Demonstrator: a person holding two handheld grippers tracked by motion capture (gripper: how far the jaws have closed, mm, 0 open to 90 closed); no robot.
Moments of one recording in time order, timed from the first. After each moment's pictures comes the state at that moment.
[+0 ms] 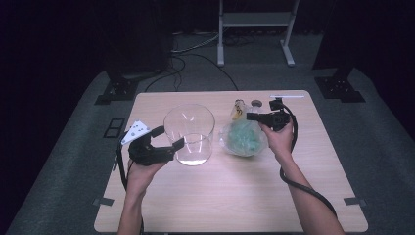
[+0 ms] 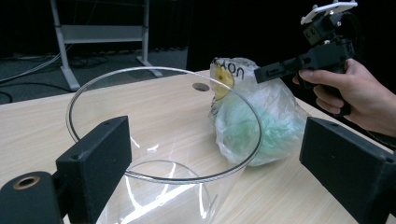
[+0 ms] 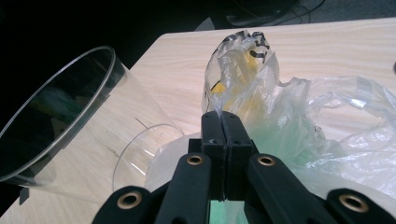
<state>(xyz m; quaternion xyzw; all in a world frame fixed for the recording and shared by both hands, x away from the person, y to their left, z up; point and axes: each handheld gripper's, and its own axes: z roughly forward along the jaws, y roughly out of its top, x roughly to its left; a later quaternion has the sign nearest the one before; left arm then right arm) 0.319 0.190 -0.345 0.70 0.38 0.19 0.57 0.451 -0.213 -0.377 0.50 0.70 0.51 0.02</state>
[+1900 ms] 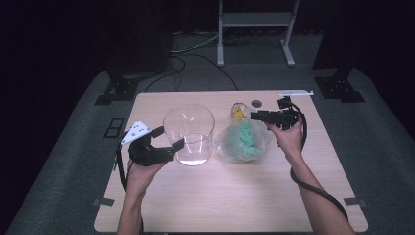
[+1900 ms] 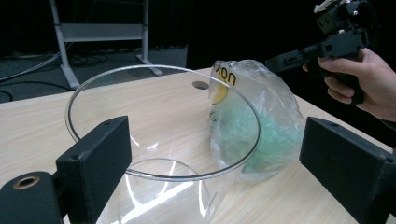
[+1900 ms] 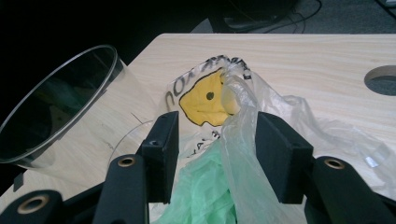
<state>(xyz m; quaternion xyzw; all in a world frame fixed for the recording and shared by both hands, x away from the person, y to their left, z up) 0.318 0.189 -0.345 0.71 0.38 0.19 0.57 0.444 -0.236 -0.362 0.48 0.71 0.51 0.04</state>
